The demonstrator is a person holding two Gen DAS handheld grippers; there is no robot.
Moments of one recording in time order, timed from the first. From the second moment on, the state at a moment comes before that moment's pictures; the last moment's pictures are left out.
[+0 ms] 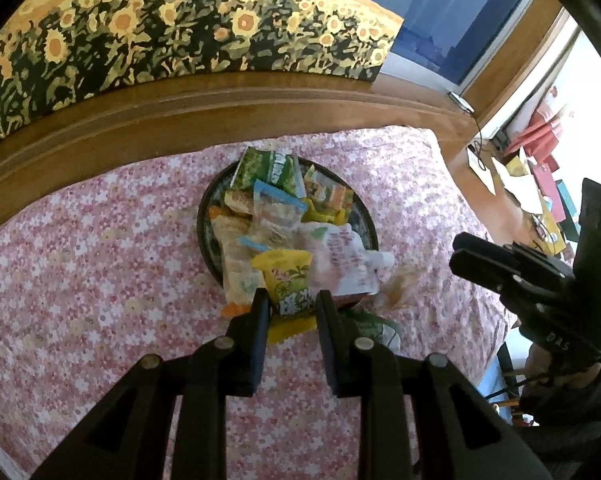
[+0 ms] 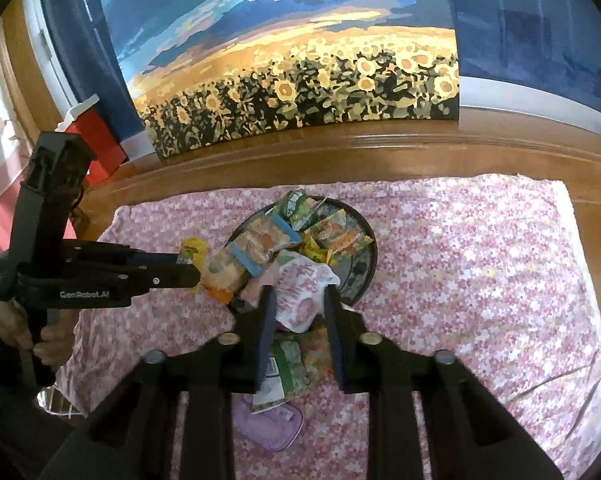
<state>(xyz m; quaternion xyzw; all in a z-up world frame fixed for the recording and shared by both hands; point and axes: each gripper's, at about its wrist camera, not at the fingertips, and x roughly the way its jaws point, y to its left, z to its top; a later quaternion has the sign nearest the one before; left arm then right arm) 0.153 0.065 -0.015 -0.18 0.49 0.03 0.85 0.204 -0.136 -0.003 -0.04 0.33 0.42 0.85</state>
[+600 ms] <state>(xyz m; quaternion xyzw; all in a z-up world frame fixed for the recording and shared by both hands) 0.159 0.071 -0.028 -0.19 0.50 0.03 0.84 0.241 -0.128 -0.078 -0.10 0.42 0.34 0.84</state>
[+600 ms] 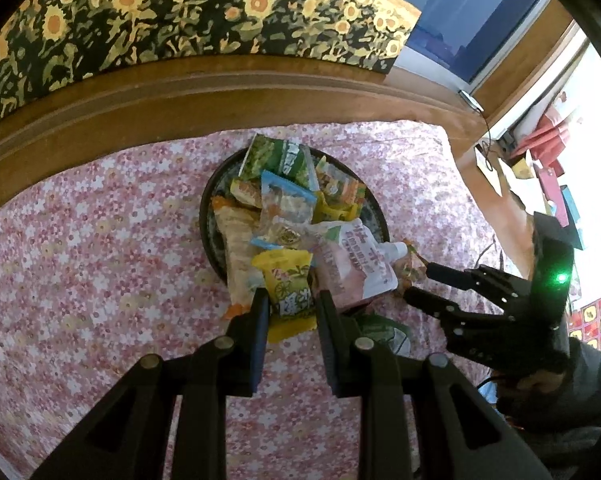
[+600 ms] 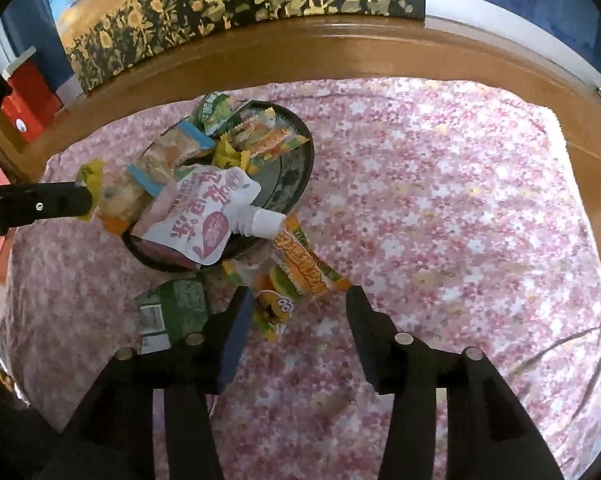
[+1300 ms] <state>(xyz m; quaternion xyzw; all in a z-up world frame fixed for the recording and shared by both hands) 0.157 0.069 -0.028 -0.19 0.50 0.03 0.84 0.228 -0.154 -0.060 -0.05 0.41 0.36 0.84</state>
